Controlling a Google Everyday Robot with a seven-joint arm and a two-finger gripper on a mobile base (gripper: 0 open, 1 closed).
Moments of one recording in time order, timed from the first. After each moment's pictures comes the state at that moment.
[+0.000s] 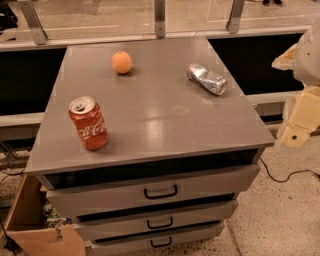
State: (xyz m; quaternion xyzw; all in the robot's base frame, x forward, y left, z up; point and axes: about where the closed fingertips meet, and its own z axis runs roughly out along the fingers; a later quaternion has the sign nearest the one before) arm 0.438 -0.217 0.976 -0.60 0.78 -0.03 0.16
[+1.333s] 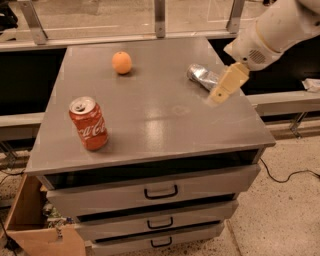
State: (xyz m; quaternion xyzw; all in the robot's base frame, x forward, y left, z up) arm 0.597 -0.157 0.936 -0.56 0.78 0.06 0.29
